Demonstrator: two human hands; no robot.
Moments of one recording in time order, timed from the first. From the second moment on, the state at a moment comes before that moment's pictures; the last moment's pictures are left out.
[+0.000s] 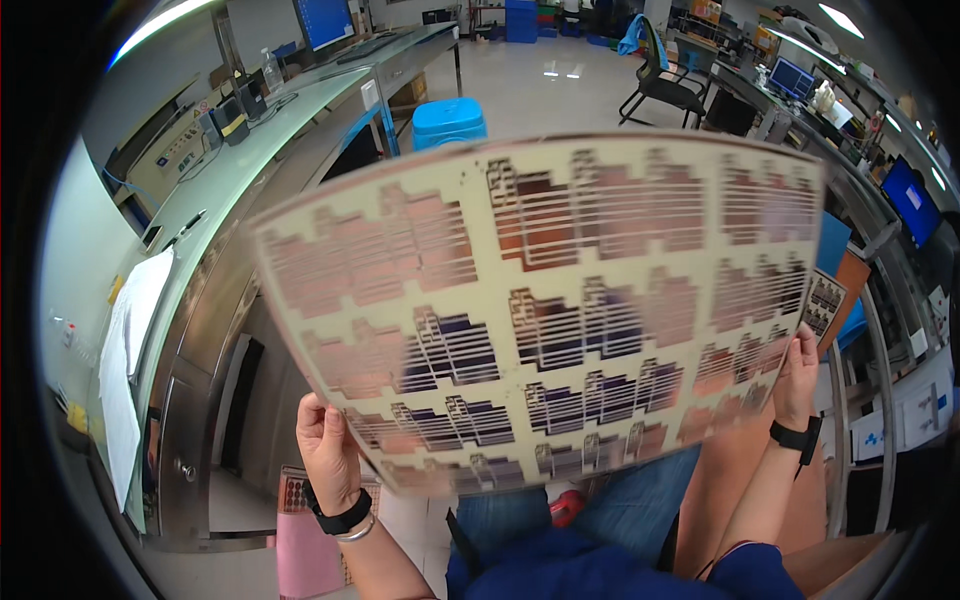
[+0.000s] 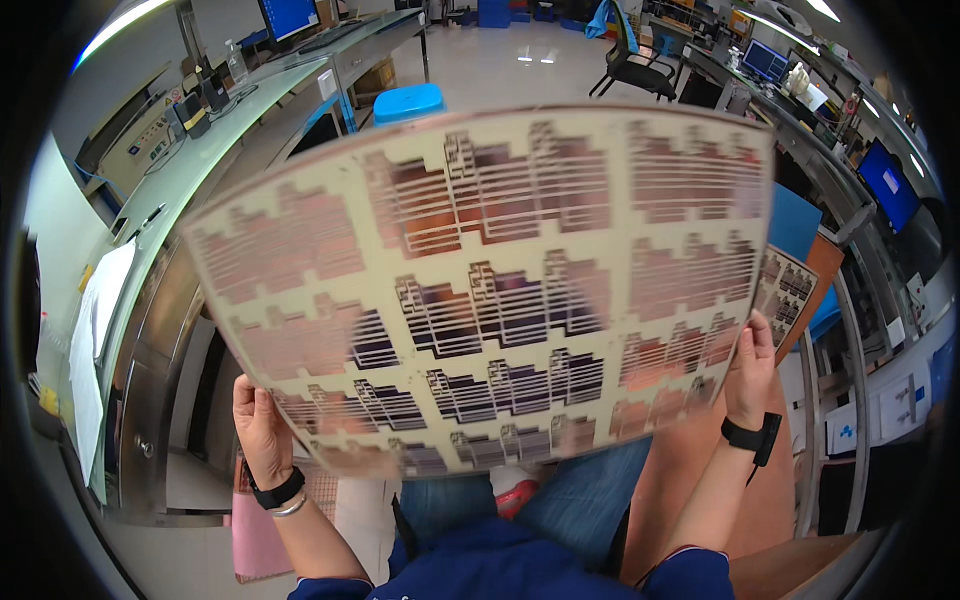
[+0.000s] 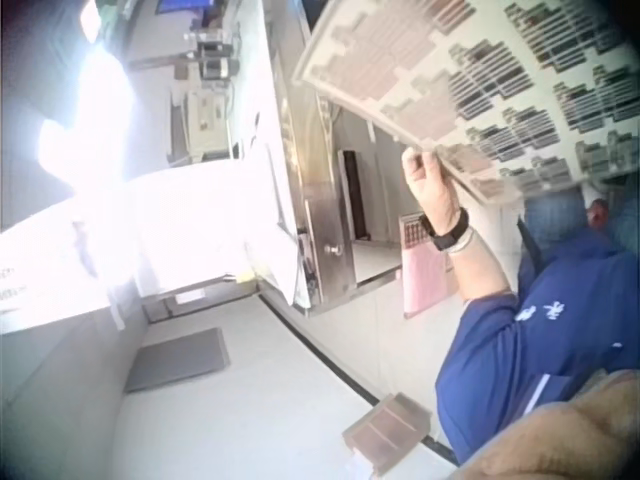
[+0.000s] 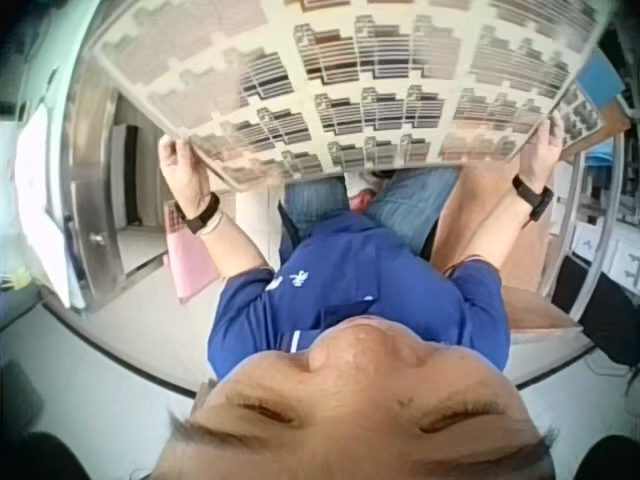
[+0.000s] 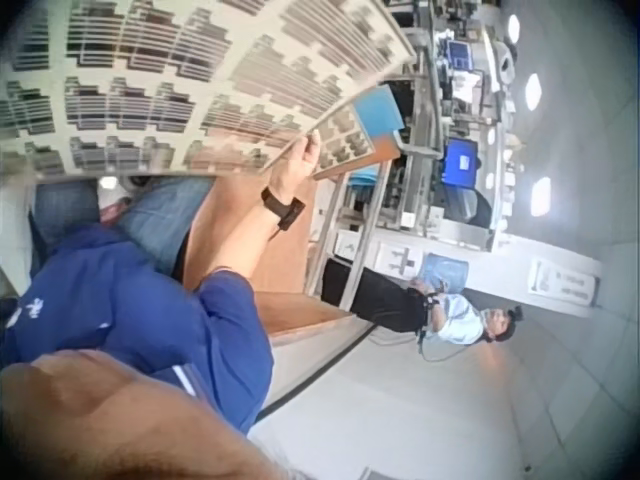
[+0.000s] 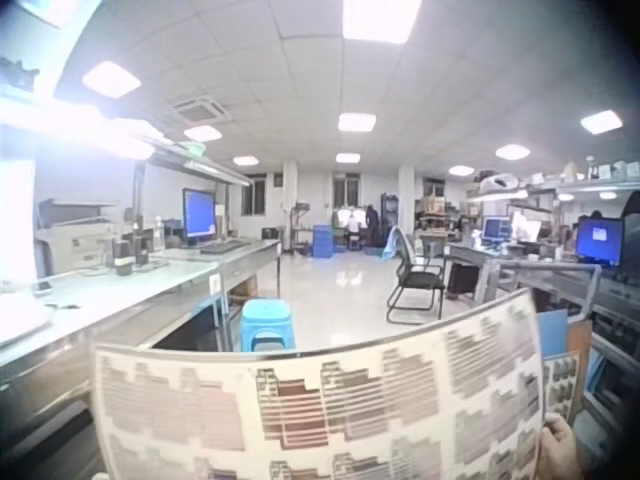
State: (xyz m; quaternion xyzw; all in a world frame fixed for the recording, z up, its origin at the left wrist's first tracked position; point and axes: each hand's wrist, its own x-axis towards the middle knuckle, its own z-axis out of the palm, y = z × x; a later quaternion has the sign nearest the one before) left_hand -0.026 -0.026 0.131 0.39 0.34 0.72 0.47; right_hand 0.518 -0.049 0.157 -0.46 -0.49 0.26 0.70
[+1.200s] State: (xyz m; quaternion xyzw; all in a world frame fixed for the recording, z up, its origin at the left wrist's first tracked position) left_hand 0.151 -0.074 0.085 0.29 0.22 0.65 0.66; right_hand 0.412 -0.051 0.086 -0.22 -0.22 0.65 0.69
